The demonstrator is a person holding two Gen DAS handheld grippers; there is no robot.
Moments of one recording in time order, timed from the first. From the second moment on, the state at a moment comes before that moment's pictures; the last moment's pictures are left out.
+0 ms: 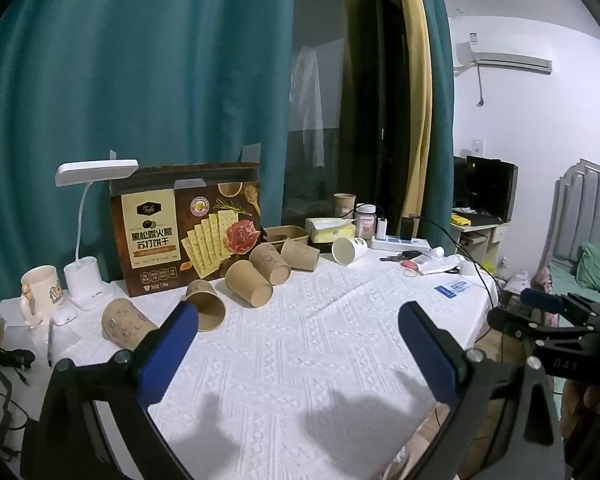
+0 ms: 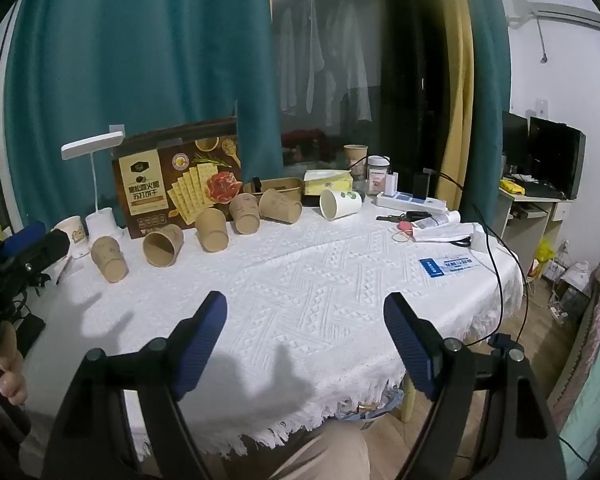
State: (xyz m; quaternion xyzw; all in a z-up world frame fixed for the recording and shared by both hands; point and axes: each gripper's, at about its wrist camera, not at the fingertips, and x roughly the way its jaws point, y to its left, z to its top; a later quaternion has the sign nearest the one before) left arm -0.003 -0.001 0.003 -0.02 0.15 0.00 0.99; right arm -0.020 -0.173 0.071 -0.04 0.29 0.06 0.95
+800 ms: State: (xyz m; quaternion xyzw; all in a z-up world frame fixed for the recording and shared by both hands) left arm -0.001 0.000 0.002 -0.02 0.15 0.00 0.99; right arm -0.020 -0.172 0.070 -0.04 0.29 0.06 0.95
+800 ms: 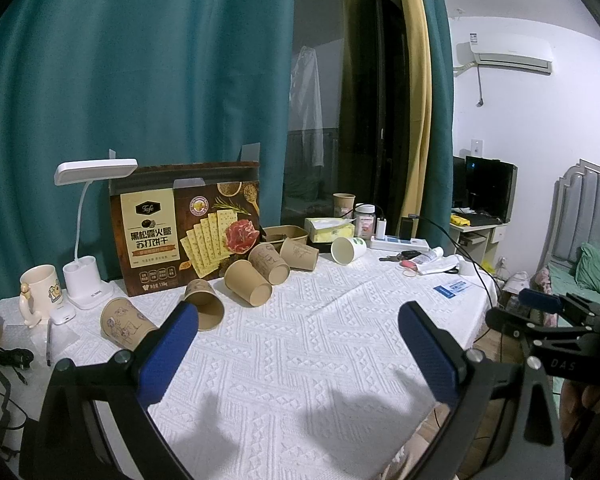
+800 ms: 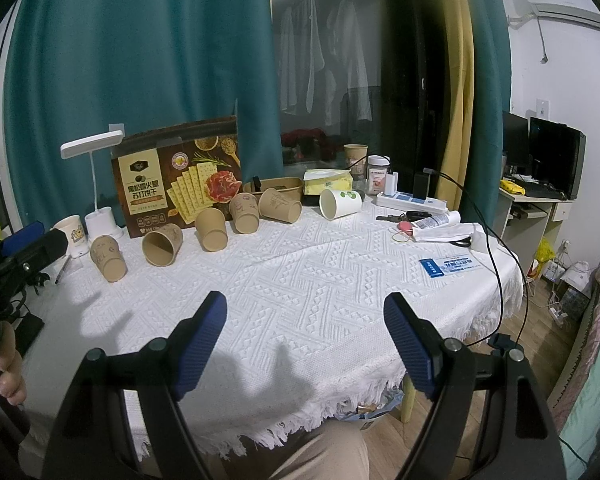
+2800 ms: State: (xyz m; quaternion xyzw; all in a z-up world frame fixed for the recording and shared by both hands) left arm 0.047 -0.019 -0.004 -0.04 0.22 -0.06 0.97; right arm 0.039 -0.214 0.048 -0.06 0.32 0.03 0.94
